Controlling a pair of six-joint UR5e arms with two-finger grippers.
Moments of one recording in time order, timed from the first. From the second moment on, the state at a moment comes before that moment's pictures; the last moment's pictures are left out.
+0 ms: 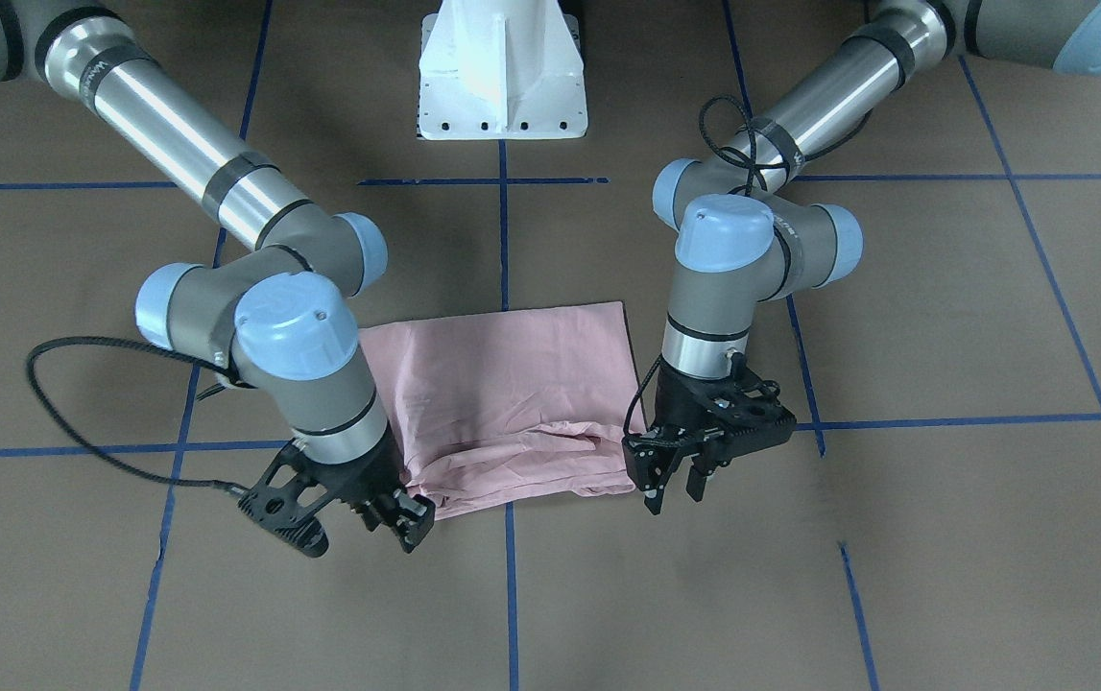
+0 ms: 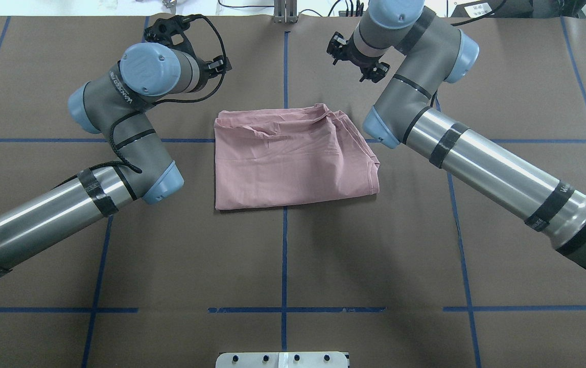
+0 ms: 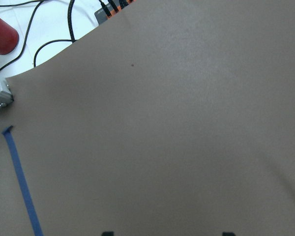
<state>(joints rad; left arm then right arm) -0.76 -2.31 -1.26 -2.19 -1.57 -1.43 0.86 -0.67 1.01 -1.04 1.90 1.53</state>
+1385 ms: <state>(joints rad) -1.56 -1.76 -1.68 -1.80 -2.39 -0.10 1.55 -1.17 1.42 -1.63 2.31 0.11</state>
